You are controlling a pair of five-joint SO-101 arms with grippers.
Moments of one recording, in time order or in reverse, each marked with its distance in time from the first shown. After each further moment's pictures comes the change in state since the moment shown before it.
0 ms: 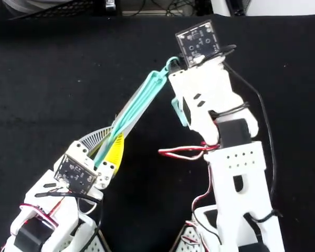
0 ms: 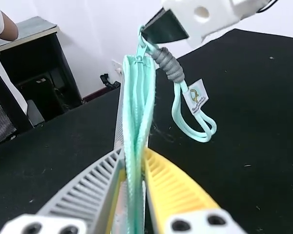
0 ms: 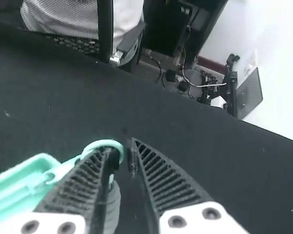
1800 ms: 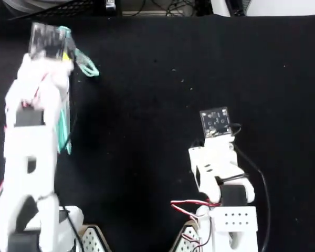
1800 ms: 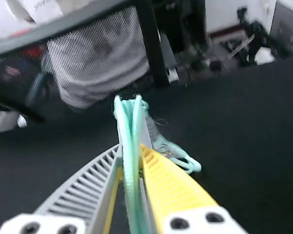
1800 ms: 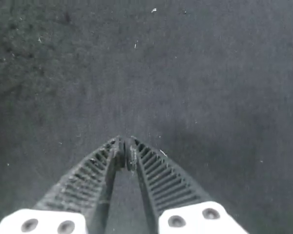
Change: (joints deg) left arm -34.5 74.0 -38.9 -26.4 -7.2; right arm 9.2 -45.5 58.2 9.2 -5.6
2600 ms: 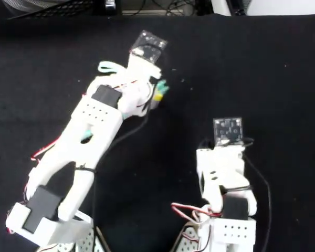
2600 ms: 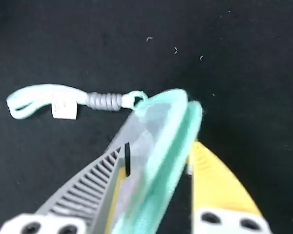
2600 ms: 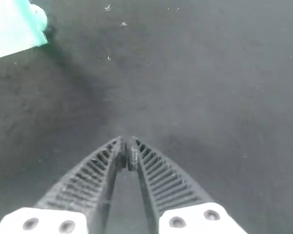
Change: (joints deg) left arm 29.2 18.8 -14.6 21.4 13.2; right arm 4.8 -14.7 6.4 2.0 -2.5
